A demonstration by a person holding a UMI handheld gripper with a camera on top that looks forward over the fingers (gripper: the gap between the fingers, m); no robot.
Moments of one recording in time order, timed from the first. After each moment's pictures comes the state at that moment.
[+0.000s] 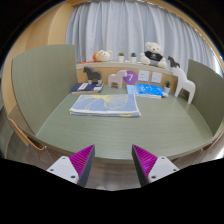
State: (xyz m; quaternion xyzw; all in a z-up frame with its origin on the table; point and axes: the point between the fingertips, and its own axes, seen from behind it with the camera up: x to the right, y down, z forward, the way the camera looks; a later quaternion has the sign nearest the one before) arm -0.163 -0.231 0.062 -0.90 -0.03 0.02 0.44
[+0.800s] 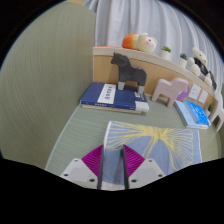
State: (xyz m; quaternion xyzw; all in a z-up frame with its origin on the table) arm -0.377 0.086 -0.011 -0.91 -0.08 0.00 0.40
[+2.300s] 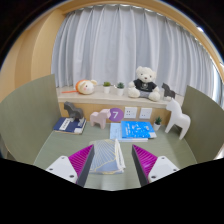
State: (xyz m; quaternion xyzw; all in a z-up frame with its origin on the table) arm -0.079 -0.042 0.228 -0.86 -0.01 -0.02 0.51
